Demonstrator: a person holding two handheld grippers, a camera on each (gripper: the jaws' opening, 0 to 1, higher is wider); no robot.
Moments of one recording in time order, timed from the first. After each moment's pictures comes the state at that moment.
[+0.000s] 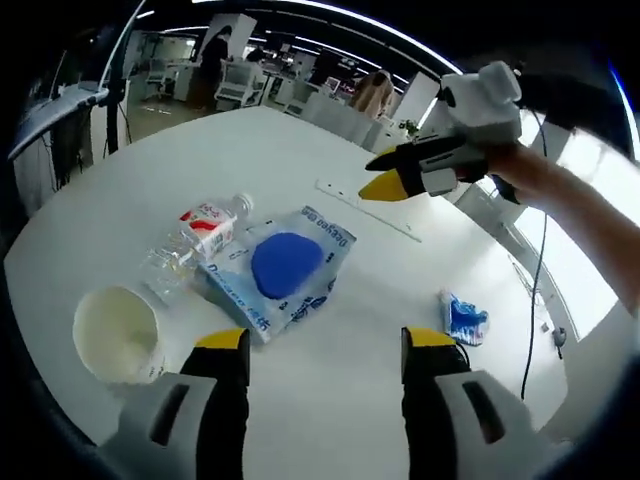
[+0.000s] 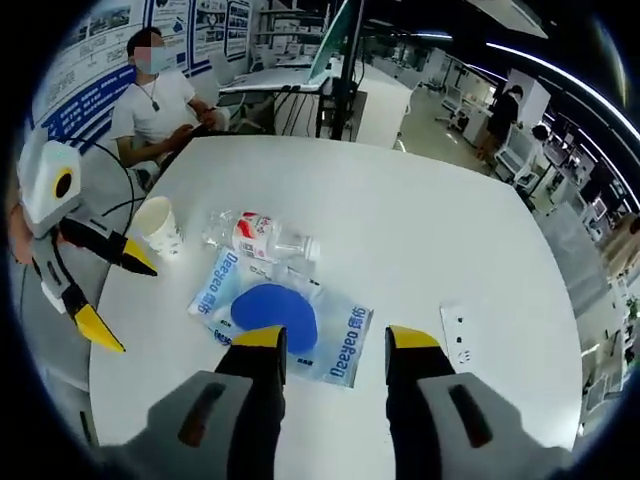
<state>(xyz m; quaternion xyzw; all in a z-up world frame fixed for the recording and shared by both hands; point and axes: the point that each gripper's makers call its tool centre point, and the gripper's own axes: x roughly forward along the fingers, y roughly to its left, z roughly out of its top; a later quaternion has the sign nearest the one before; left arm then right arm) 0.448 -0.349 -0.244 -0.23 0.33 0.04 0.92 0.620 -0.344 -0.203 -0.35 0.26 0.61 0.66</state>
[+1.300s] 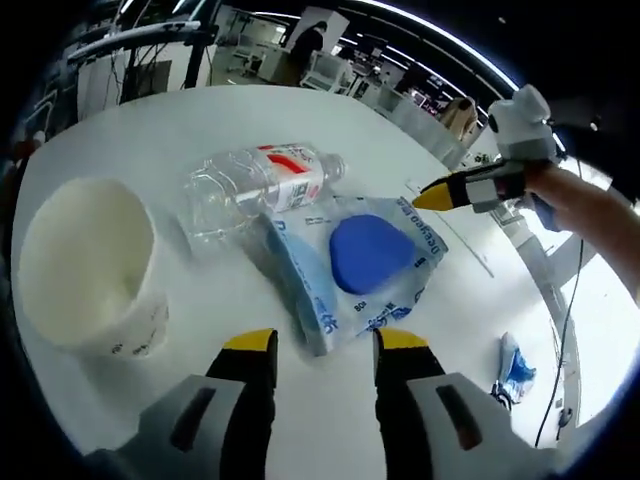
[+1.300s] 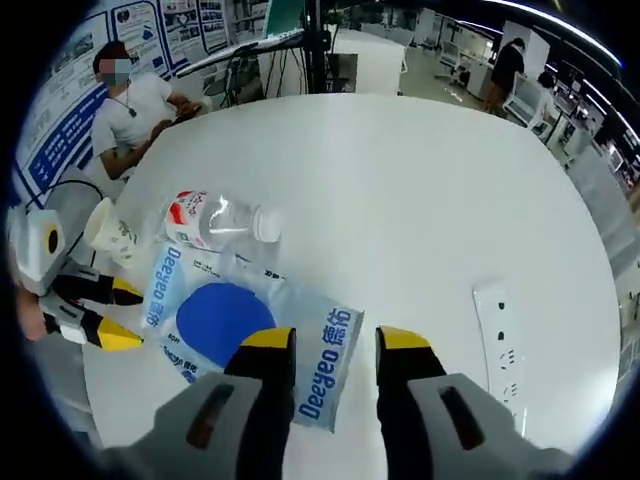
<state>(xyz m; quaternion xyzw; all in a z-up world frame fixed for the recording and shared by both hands) 0.464 -0.315 -0.322 -0.32 0.32 0.19 0.87 0.662 -0.320 -0.292 -0.32 0.37 0.59 0.64</state>
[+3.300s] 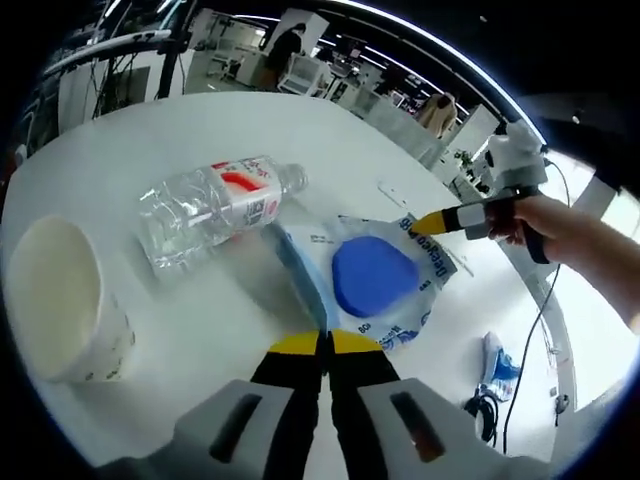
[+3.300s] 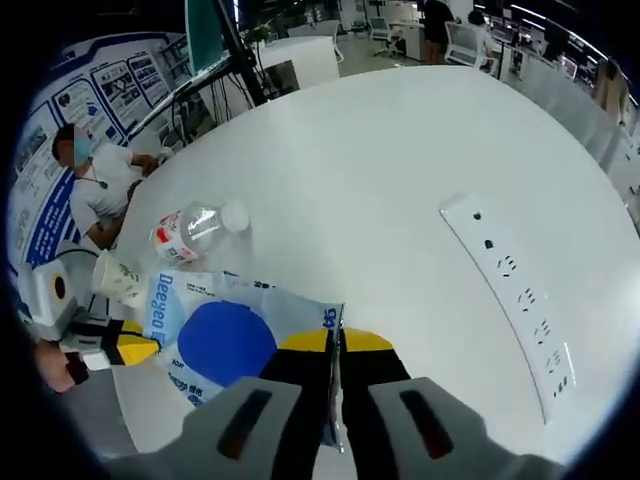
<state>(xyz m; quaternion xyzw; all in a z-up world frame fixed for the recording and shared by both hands) 0.486 -0.330 -0.299 -0.31 0.31 0.13 0.89 0.668 -0.376 -0.287 -0.21 0.45 0.52 0.70</state>
